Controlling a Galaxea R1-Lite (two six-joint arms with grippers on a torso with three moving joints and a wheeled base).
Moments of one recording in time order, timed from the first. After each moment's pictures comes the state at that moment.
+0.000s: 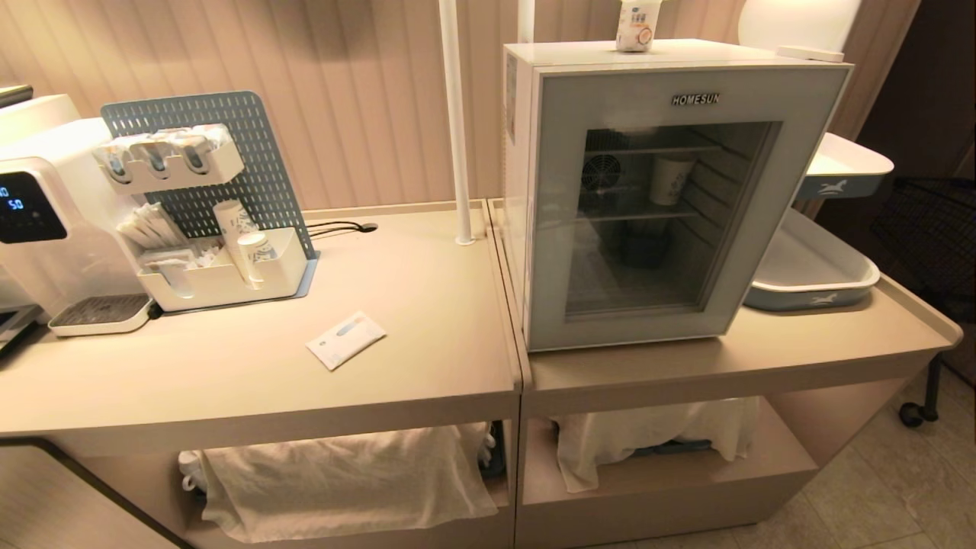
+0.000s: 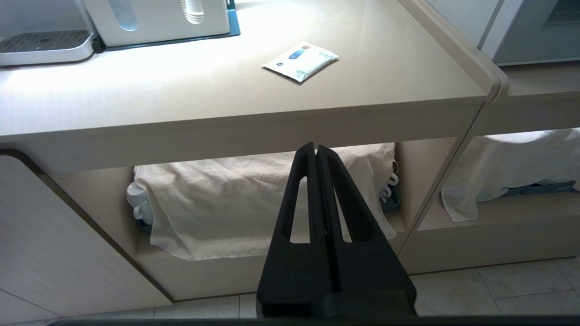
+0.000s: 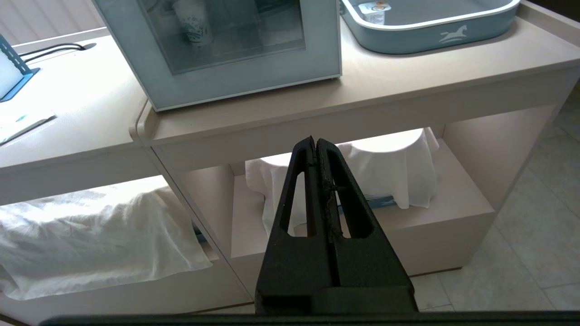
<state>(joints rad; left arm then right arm) 0.00 0.00 0.00 0.00 0.00 0.01 0.00 0.00 -0.01 -0.04 -0.01 0.10</state>
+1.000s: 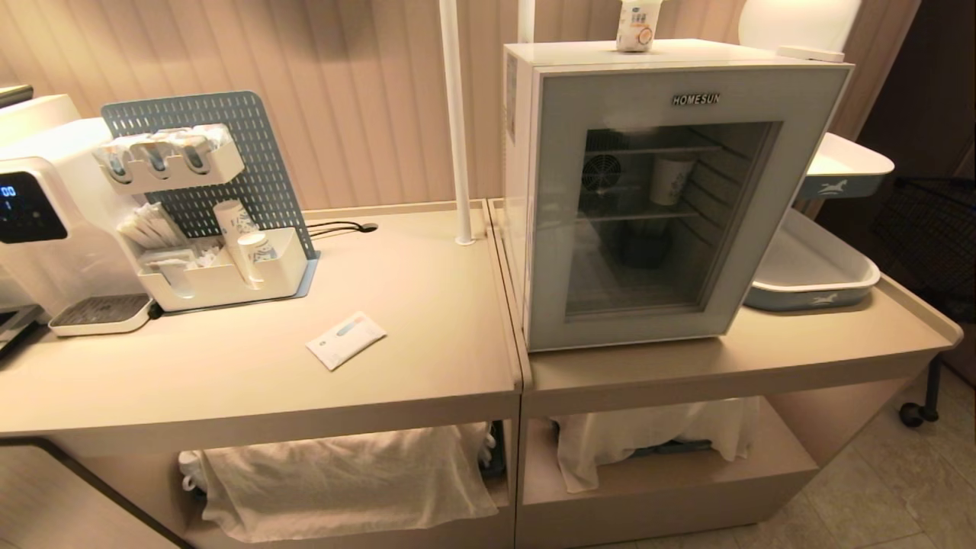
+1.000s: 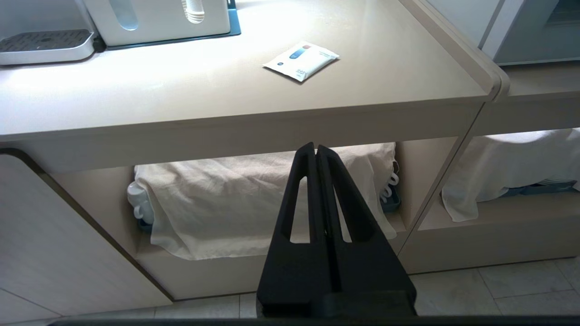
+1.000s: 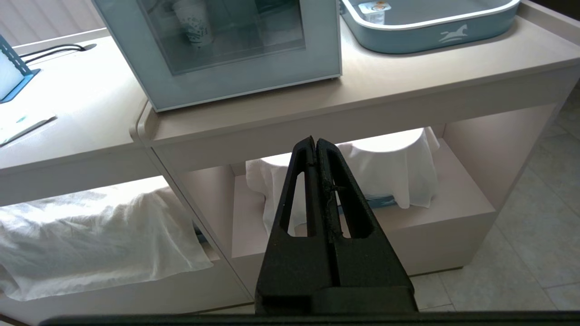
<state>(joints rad) 0.00 0.00 0.00 0.00 0.00 0.01 0.00 0.00 0.00 -0.04 -0.01 0.10</state>
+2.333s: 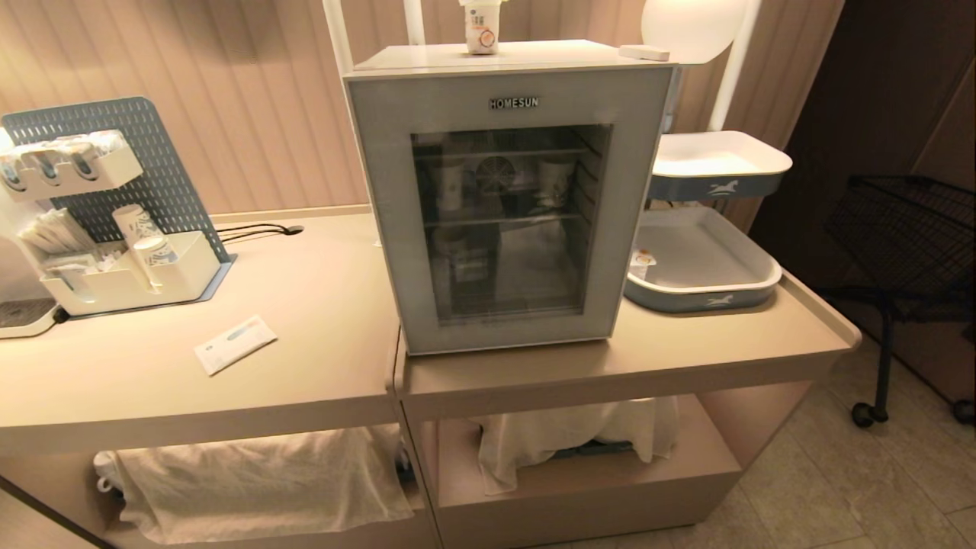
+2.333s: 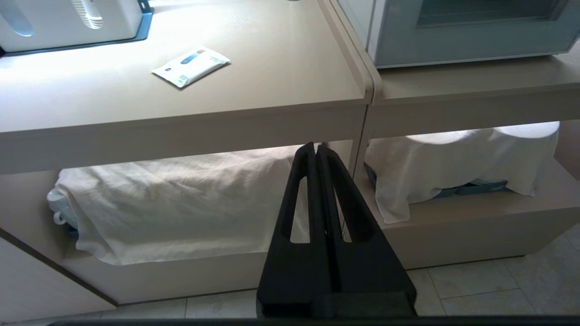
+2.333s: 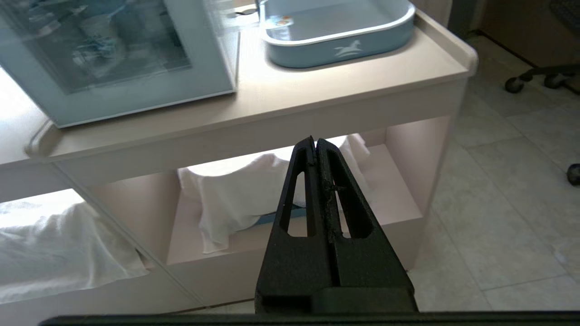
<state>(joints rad) 0.00 0.00 0.00 0.00 0.00 0.01 0.01 0.00 0.00 -0.04 -0.01 0.10</state>
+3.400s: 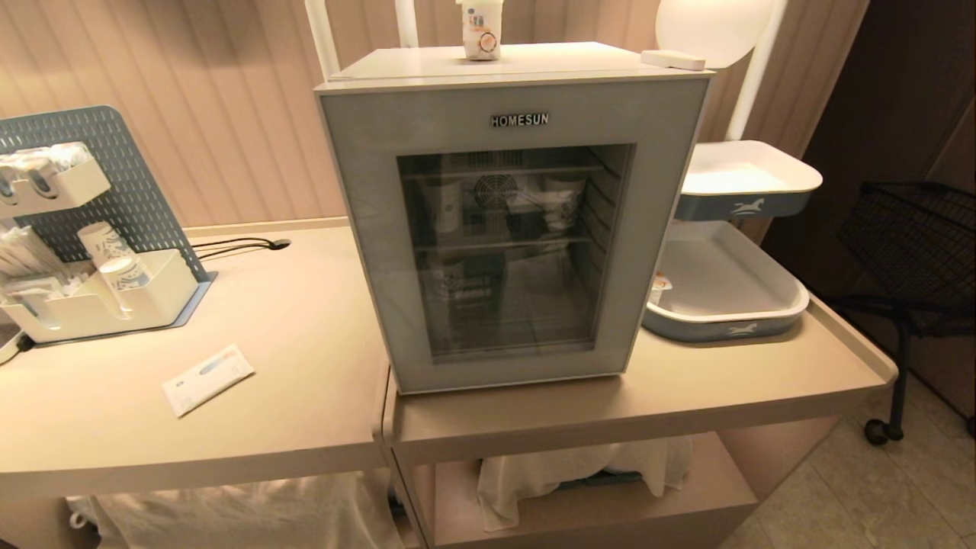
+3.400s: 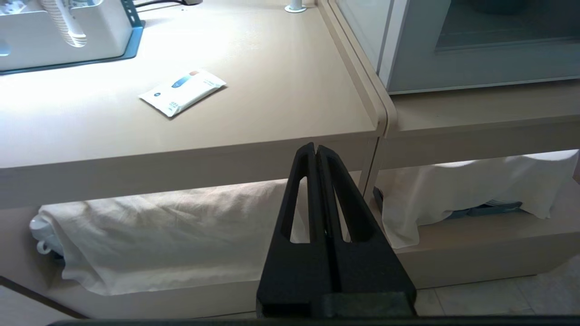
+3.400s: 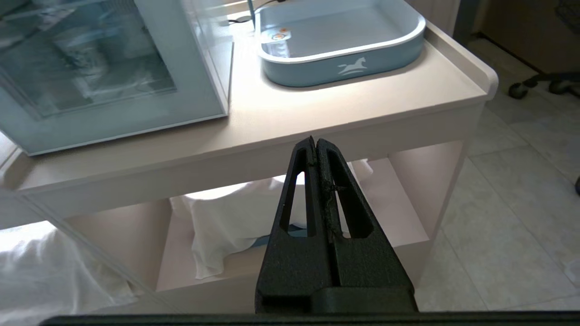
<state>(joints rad) 0.00 0.00 0.00 0.00 0.00 0.01 0.00 0.00 0.00 -0.04 -0.01 0.10</state>
